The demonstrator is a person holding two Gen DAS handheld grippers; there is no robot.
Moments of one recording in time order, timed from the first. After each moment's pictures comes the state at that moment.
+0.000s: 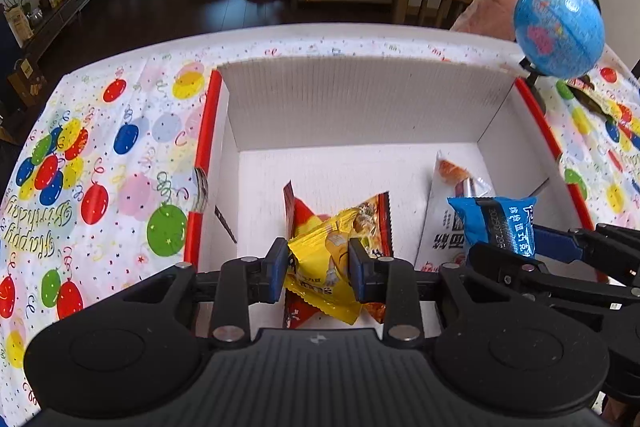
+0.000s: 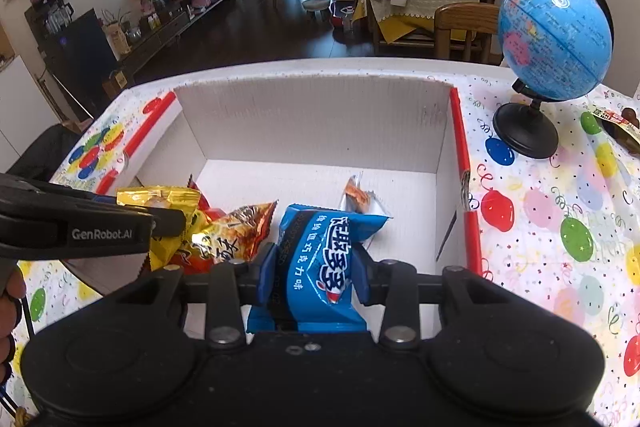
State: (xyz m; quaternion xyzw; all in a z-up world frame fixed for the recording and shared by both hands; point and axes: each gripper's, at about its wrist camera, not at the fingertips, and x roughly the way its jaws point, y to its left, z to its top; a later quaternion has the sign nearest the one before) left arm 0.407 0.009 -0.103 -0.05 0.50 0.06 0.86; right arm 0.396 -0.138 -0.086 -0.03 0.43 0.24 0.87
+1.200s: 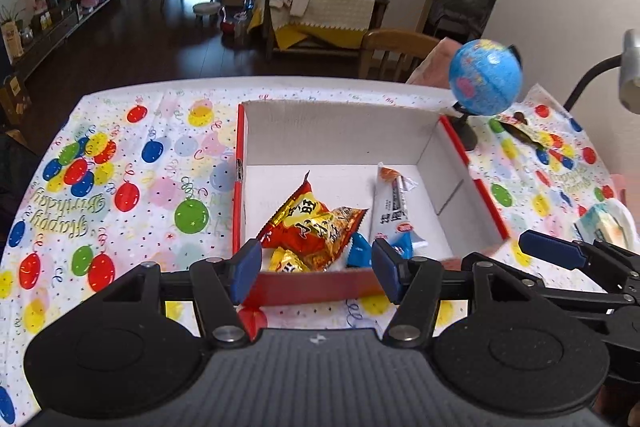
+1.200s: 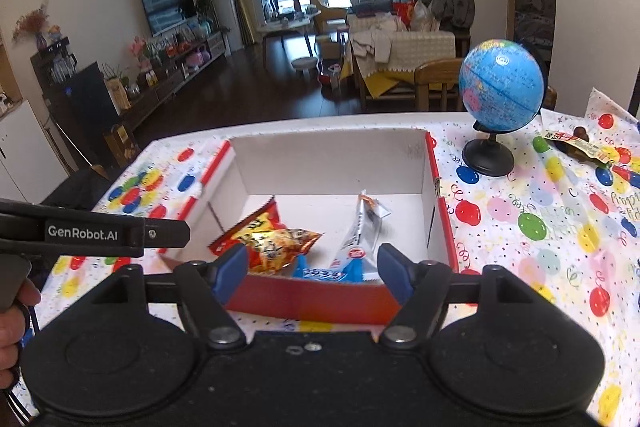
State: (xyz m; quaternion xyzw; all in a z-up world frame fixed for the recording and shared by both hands) left arm 0.287 0.023 -0.022 -0.08 0.41 0.01 0.91; right arm 0.287 -0.157 -0.018 0.01 0.34 0.21 0.92
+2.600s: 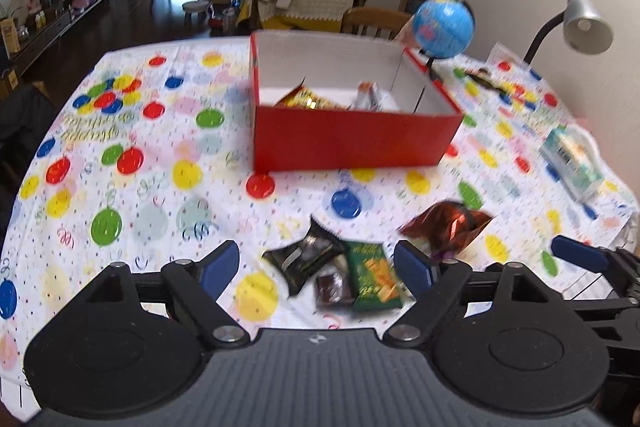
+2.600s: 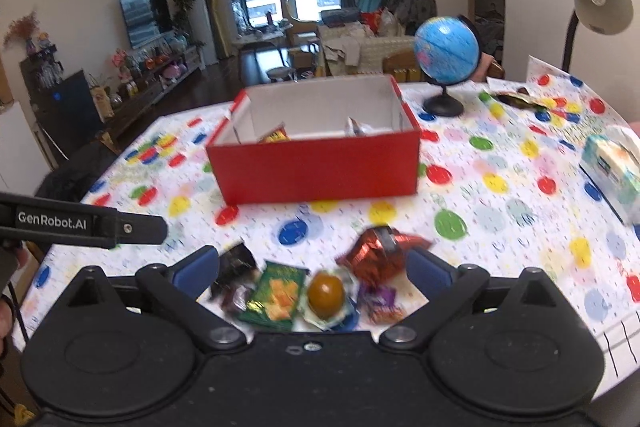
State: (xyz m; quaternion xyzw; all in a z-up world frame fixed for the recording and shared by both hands) left arm 0.123 0.021 -0.059 -0.07 0.42 -0.02 0.90; right arm 0.124 -0.175 -0.056 0.02 0.32 0.16 0.93
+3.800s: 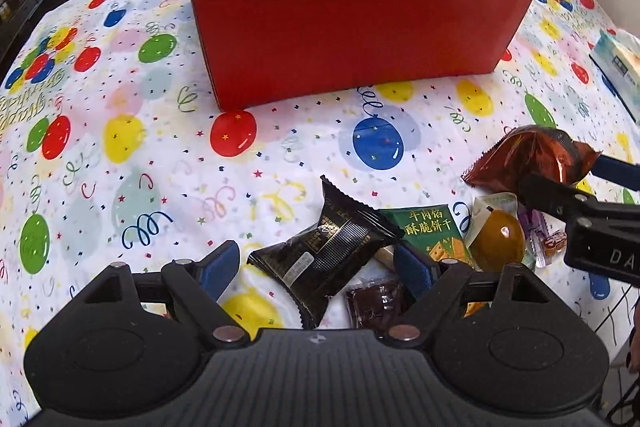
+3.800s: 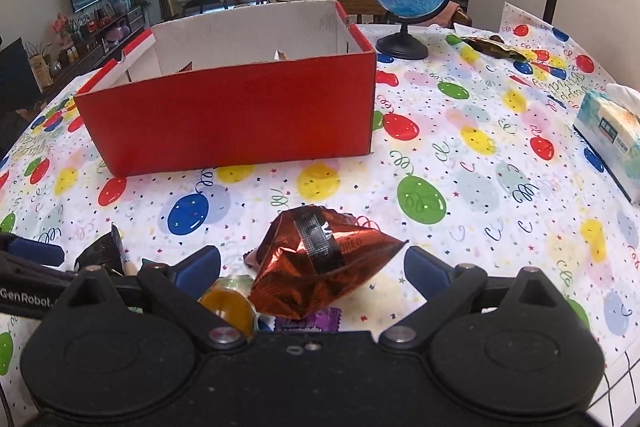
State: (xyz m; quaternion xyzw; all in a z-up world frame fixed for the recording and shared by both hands) left arm 0.223 0.009 -0.166 -0.01 0.53 -0.04 0.85; right arm 0.217 -0.178 -0.134 -0.01 0.39 0.08 0.92
